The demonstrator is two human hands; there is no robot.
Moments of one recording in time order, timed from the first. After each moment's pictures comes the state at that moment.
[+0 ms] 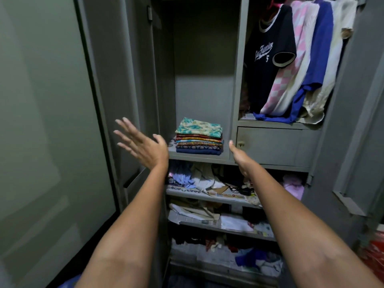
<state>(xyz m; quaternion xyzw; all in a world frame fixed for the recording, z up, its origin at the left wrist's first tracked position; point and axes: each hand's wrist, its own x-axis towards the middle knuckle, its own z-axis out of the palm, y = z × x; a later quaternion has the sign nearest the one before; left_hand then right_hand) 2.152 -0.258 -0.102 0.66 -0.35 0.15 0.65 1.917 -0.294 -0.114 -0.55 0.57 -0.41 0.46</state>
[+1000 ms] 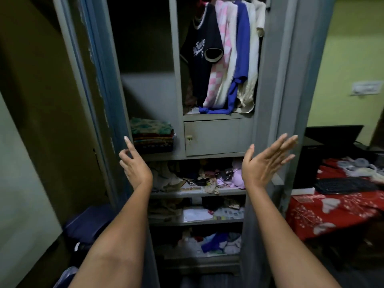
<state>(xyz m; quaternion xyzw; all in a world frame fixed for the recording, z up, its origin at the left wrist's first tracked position) 2.037 -0.289 -0.180 0.70 -0.51 0.09 0.49 1.754 -0.205 -0.162 -0.34 0.65 -0.62 -0.28</state>
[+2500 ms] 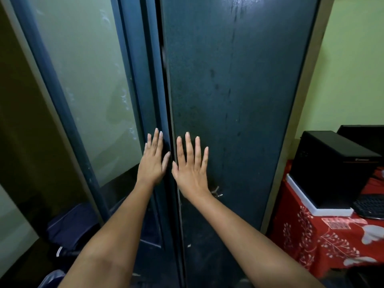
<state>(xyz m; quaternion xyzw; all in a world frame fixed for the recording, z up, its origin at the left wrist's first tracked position) 1.970 -0.484 -0.217 0.52 -0.77 0.08 0.37 1.832 -0.426 -0.222 -0.68 0.59 -0.35 -0.27</state>
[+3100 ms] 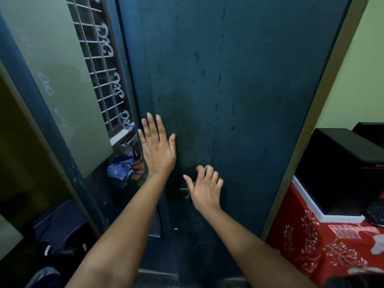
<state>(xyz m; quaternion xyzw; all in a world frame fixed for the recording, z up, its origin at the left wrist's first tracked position) 1.903 -0.554 -0.210 0.57 -0.64 0.22 0.46 1.775 -0.504 -0.308 -0.62 0.68 -0.34 -0.18</state>
